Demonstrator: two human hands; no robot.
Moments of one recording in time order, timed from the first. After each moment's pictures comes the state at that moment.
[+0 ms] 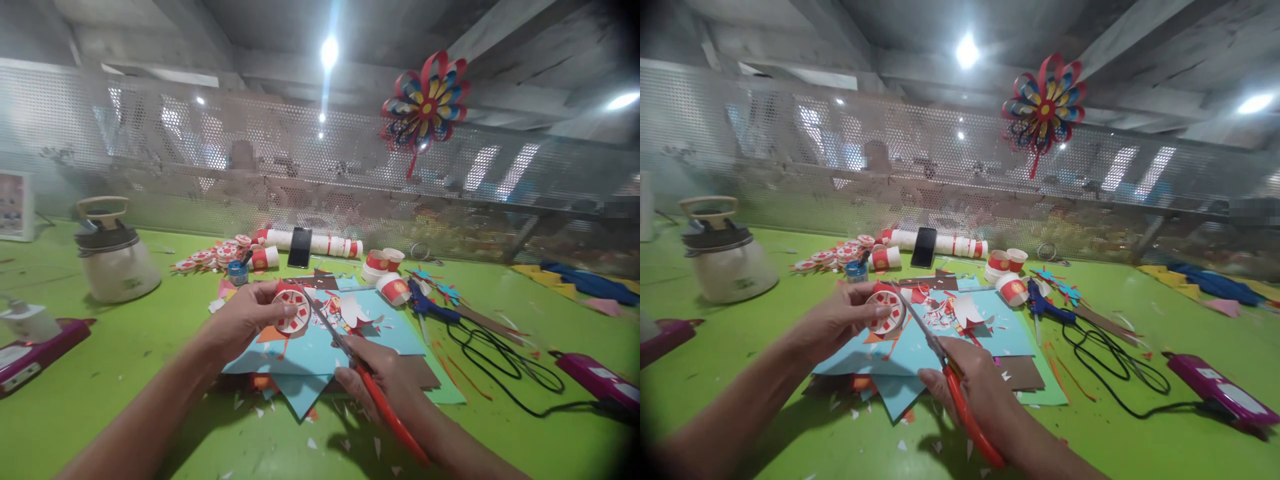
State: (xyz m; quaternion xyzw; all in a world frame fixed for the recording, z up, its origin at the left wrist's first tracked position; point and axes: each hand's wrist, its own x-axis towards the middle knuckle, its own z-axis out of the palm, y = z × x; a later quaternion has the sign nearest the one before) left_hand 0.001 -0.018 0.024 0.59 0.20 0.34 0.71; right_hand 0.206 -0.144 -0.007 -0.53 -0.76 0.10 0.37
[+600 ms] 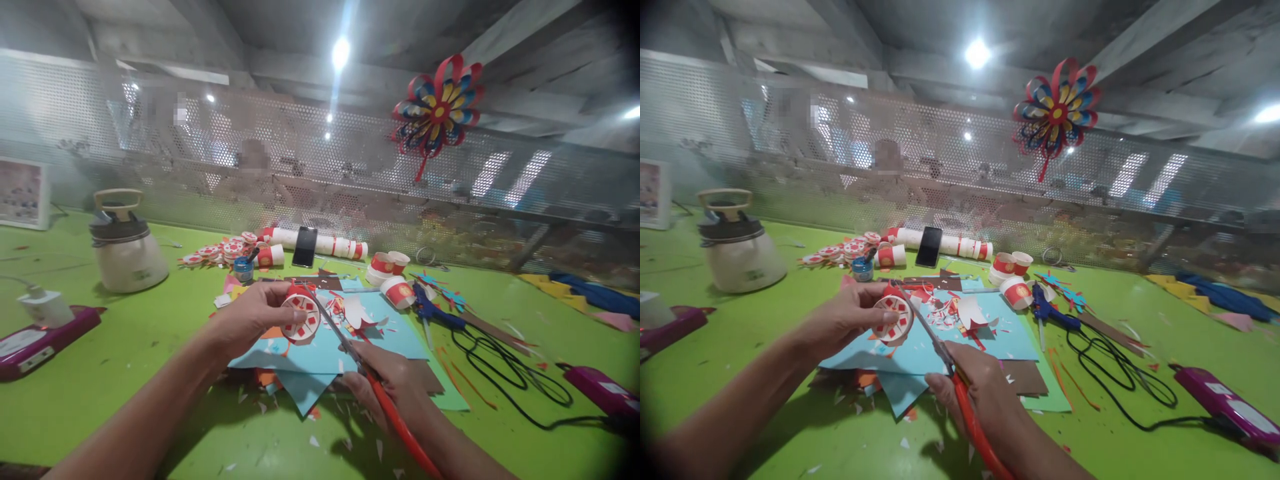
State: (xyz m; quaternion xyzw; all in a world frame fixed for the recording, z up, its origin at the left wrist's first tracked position) left_hand 0.000 -0.023 0.030 0.63 0.19 0.32 0.68; right_hand 0.206 -0.151 -0.006 -0.54 -0.76 0.13 0.34
